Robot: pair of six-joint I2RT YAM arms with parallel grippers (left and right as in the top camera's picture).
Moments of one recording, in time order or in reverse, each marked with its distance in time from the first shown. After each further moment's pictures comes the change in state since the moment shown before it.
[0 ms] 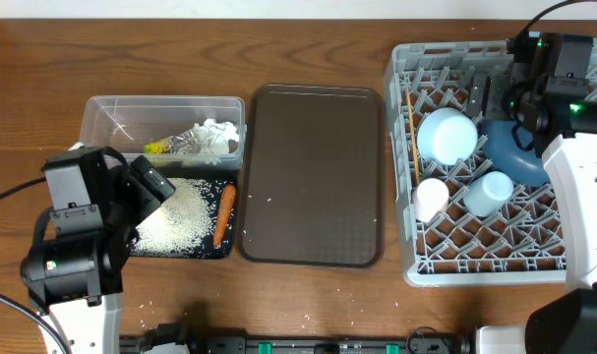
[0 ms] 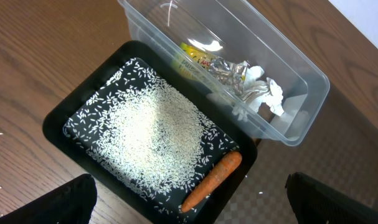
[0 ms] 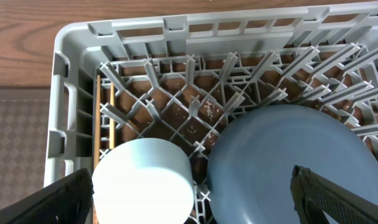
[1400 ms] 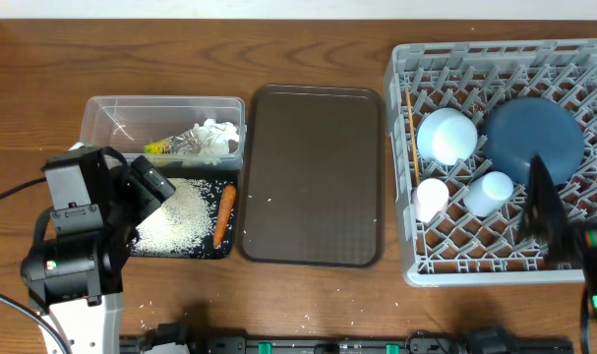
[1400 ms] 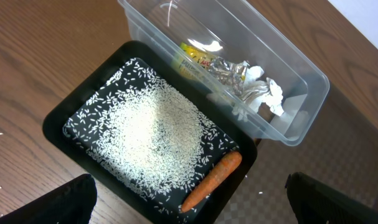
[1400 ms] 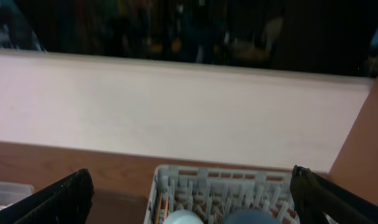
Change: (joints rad) left arm 0.000 0.000 0.000 0.000 0.000 0.000; right arm 0.265 -0.959 -0.055 -0.066 0.114 -0.019
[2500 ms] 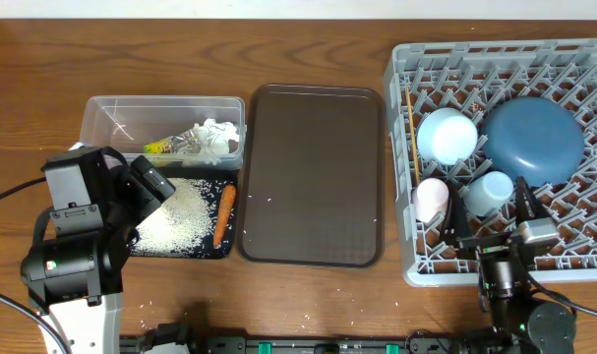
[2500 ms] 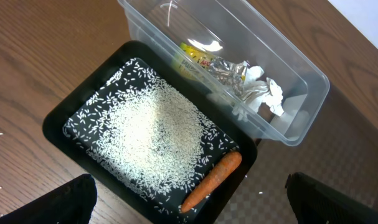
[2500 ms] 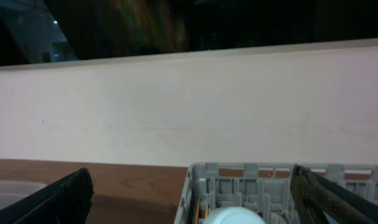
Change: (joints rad) left arm 0.000 0.000 0.000 0.000 0.000 0.000; right arm -0.062 -0.529 -1.173 0.875 -0.159 0.139
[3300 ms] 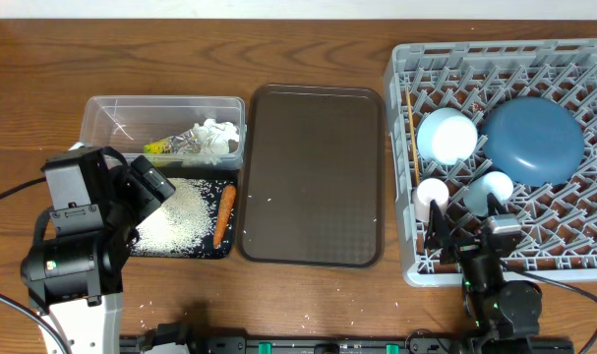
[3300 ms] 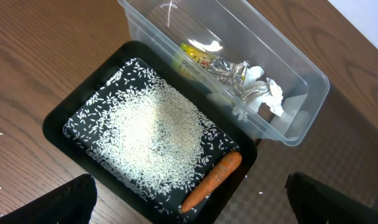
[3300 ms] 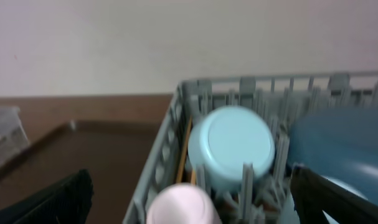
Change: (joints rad) left arm 0.000 0.000 0.000 0.000 0.000 0.000; right arm -0.006 -0.077 -0.189 -0.151 0.004 0.007
